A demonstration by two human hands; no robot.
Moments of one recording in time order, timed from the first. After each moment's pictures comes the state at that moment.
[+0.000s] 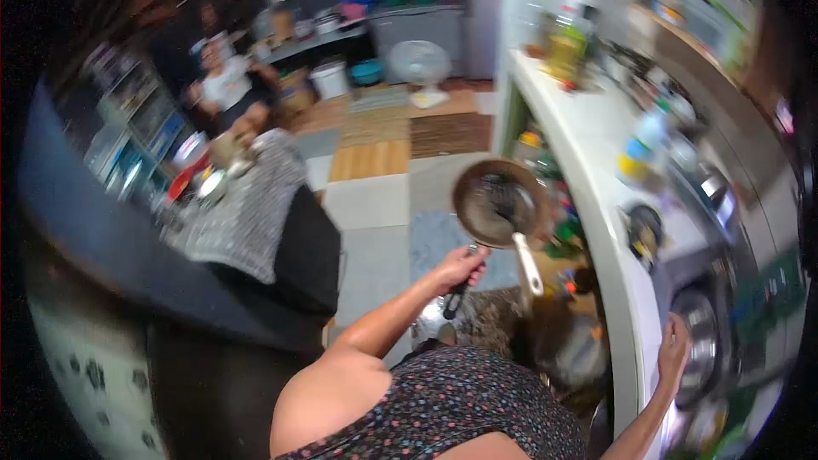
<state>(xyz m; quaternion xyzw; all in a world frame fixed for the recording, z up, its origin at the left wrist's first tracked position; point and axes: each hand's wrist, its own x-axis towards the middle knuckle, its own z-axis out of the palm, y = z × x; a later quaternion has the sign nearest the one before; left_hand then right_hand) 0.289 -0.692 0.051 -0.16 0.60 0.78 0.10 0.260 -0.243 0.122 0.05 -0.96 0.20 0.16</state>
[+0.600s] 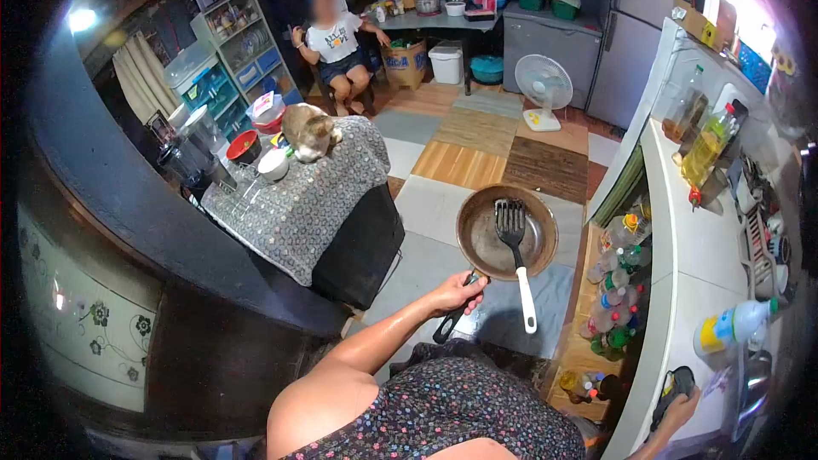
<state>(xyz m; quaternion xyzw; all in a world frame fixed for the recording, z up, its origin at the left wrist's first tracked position) 0.250 -0.870 0.044 -0.23 0.55 0.80 0.00 -0.008 -0.329 0.014 0.01 -0.95 0.22 0.22</state>
